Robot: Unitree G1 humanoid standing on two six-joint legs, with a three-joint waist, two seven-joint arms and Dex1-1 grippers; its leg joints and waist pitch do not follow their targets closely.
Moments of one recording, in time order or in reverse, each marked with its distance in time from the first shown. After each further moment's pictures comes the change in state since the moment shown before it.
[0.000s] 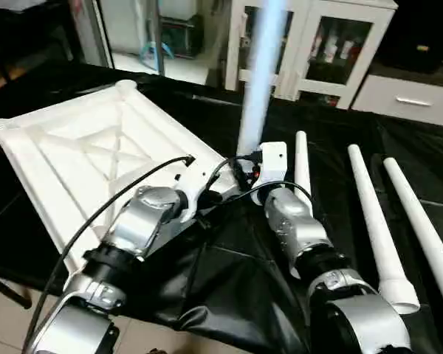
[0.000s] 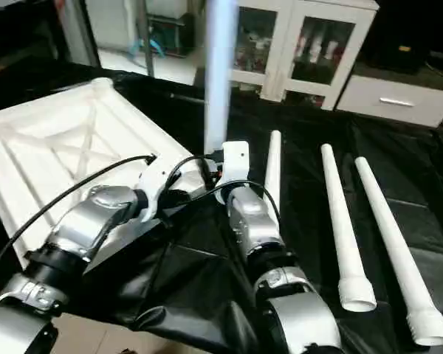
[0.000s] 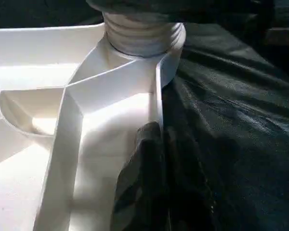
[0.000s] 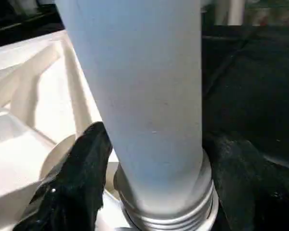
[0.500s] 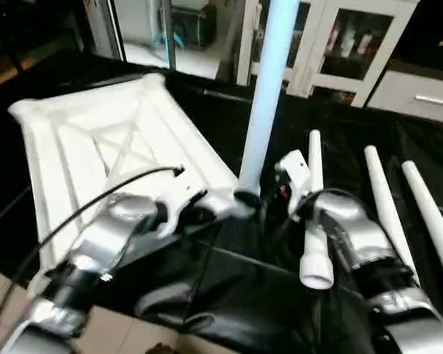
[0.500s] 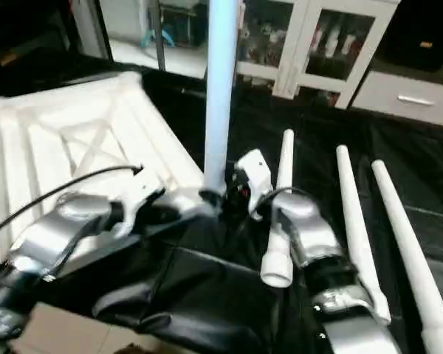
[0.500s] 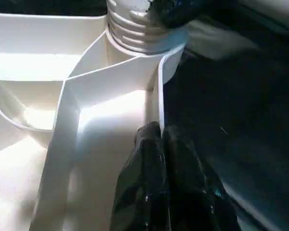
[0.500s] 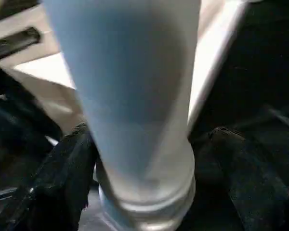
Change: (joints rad) left arm 0.151 0.222 -0.044 -0.275 -0.082 0.017 -0.294; right arm 0.156 -0.319 0.187 -0.345 0.013 0.201 0.617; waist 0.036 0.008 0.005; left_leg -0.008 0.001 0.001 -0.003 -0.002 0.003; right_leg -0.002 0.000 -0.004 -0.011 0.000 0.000
